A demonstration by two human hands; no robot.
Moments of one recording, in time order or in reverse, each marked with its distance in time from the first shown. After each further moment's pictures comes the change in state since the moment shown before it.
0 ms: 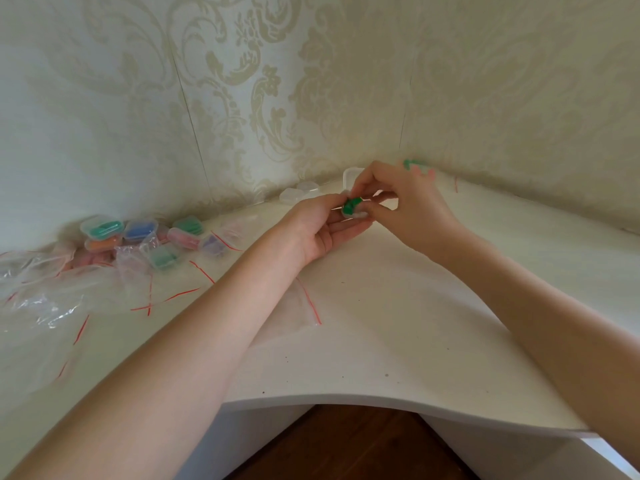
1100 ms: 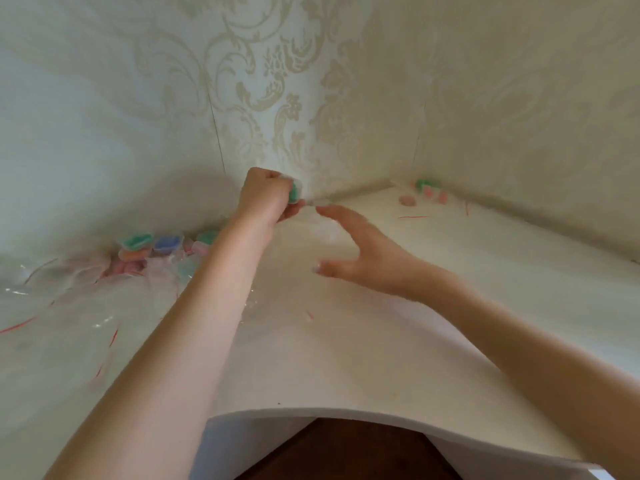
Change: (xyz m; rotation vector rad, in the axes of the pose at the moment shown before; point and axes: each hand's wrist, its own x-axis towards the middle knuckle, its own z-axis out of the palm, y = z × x) left_hand -0.011 0.060 -0.039 0.384 0.519 0.456; right_hand 0.001 -0.025 0.035 0.065 -0.380 0.185
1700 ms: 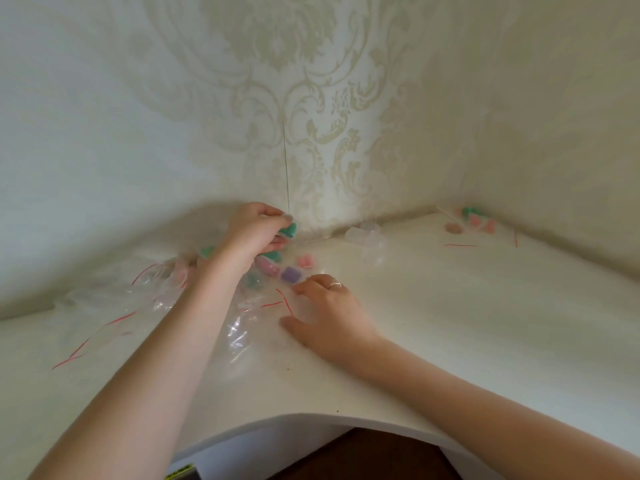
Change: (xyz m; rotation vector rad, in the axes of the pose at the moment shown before) left_hand 0.008 -0.006 -0.097 0.195 0.018 -0.073; right_hand 0.005 -0.066 0.097 -0.120 0.039 -0.062
